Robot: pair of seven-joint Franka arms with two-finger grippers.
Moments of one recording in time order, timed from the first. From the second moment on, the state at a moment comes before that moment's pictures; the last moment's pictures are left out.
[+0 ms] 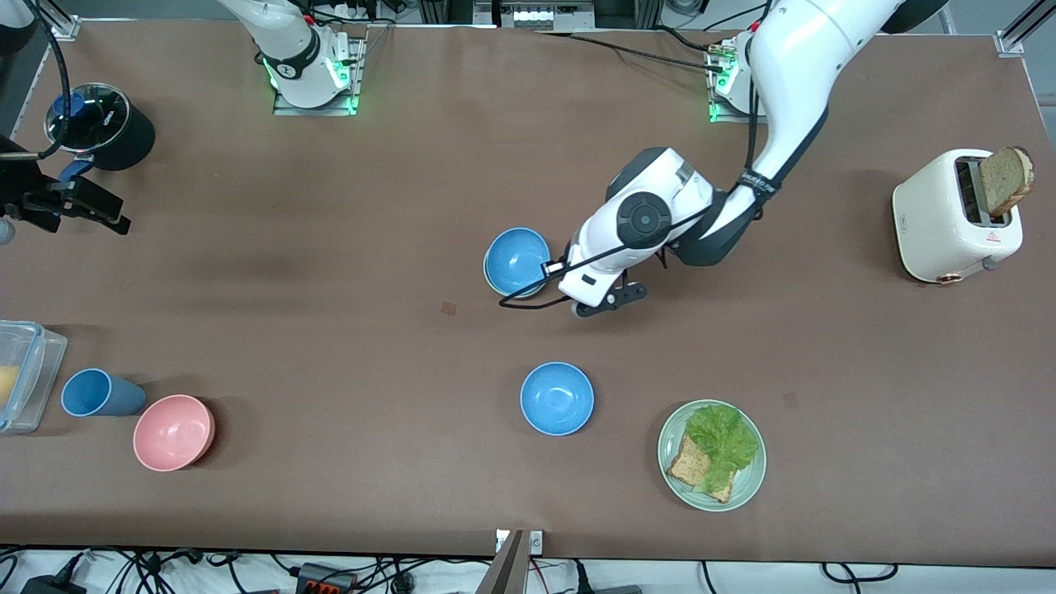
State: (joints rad) left arm -0.10 0.64 -0.62 -1.63 0.05 2.16 -1.04; right arm -0.02 0.03 -0.04 -1.64 0.01 1.70 -0.03
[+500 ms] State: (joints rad) left arm 0.05 0.58 -0.64 -1.50 0.06 1.94 -0.78; right arm -0.02 0.03 -0.04 -1.64 0.01 1.70 -0.03
